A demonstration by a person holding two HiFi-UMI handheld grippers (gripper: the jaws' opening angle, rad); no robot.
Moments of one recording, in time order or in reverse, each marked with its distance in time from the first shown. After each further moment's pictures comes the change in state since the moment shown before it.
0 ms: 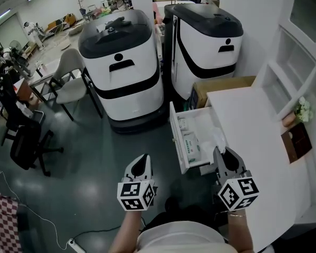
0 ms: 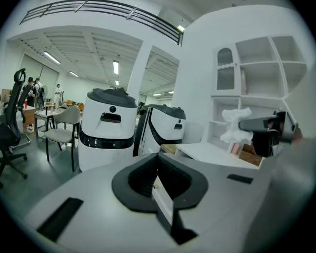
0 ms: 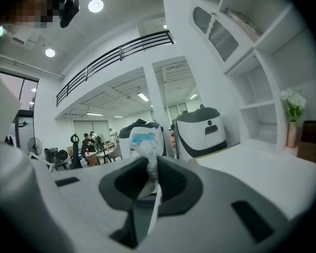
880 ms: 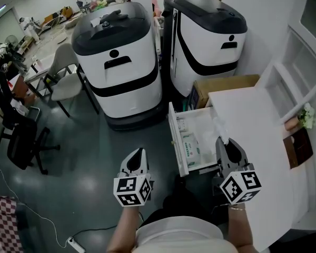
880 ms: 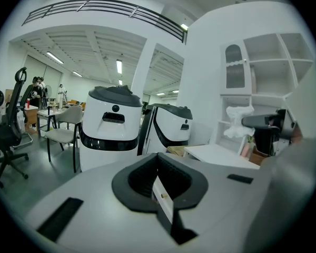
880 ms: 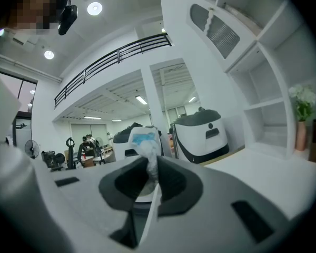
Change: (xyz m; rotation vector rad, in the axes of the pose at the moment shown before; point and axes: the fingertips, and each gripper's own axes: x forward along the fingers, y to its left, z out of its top) left arm 0.051 0.027 0.015 -0.015 0.005 0.038; right arm 0.057 -0.027 0.023 0.009 -0.042 -0.010
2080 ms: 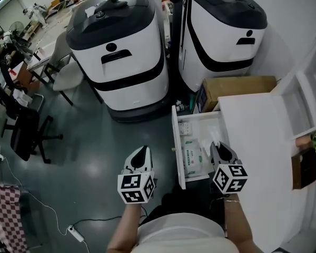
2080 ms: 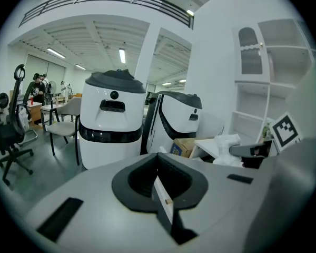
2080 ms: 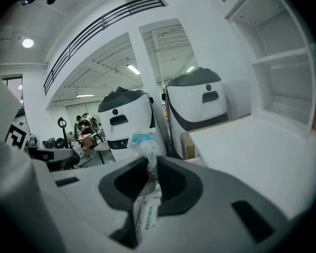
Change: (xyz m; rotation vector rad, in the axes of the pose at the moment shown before) left arm 0.089 0.002 -0.013 -0.016 0.117 0.075; right arm 0.110 -0.082 -0.116 0.036 0.352 -0.023
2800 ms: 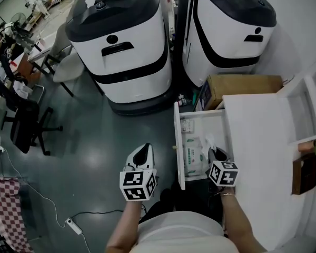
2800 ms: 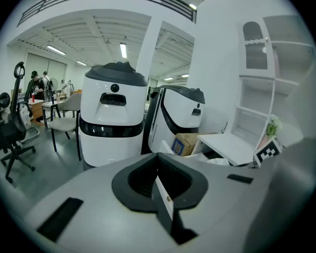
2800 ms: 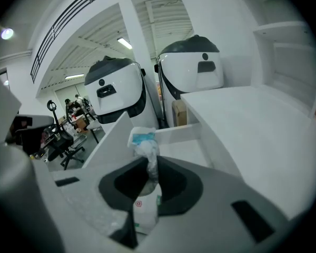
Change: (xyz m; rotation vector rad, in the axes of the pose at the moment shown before) left arm 0.019 0.002 -0.015 -0.008 0.056 0.021; right arm 0.046 -0.039 -0.094 0.008 0.268 -0.066
